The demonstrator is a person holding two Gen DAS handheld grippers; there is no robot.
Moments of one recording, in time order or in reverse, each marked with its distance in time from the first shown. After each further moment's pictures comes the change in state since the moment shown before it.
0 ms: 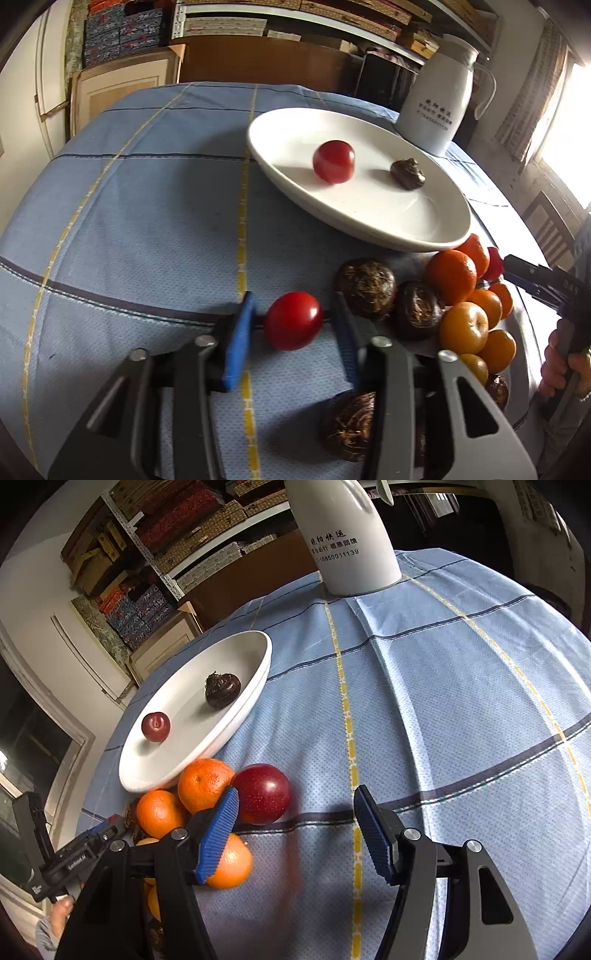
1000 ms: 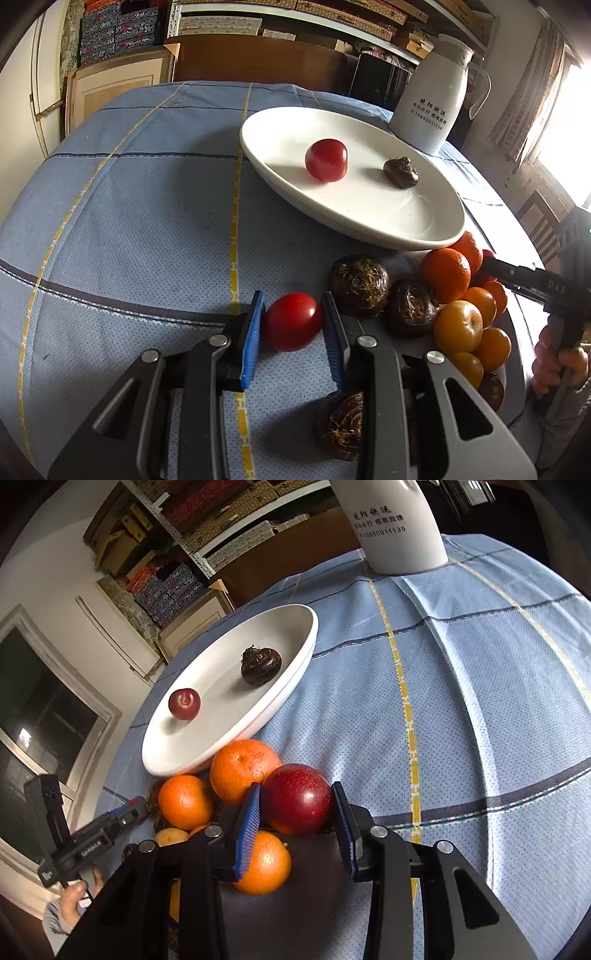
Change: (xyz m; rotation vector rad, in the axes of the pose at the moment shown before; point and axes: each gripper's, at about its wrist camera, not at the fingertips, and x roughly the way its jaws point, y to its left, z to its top) left arm 0.000 0.001 -0.002 -0.005 -0.005 -0.025; right arm 0.019 0.020 -0.001 -0.071 0.078 0.110
